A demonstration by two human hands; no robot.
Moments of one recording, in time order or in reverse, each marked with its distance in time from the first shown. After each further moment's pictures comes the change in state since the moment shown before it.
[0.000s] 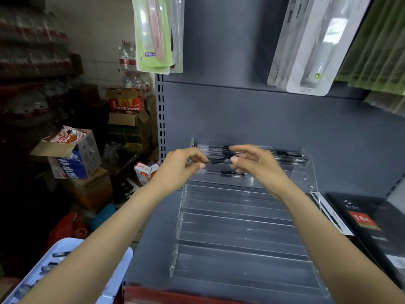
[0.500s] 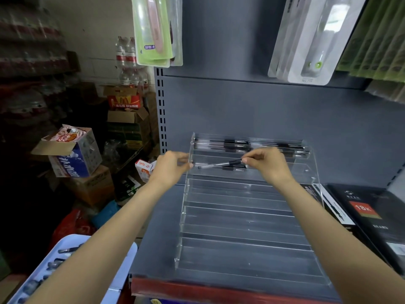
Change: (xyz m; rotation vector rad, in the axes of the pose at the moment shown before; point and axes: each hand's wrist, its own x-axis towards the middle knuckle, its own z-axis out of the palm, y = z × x) left_hand -0.001 -0.032 0.005 0.068 -0.012 -0.252; right_hand 0.009 0.027 -0.012 -0.479 0.203 0.021
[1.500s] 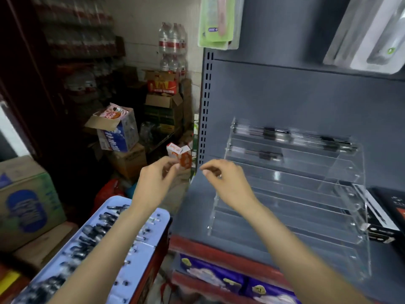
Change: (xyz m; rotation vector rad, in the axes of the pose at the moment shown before) left_hand -0.120 -0.063 -0.042 0.000 0.372 -0.088; right_hand -0.094 -0.092 0.111 0.015 -0.326 -0.293
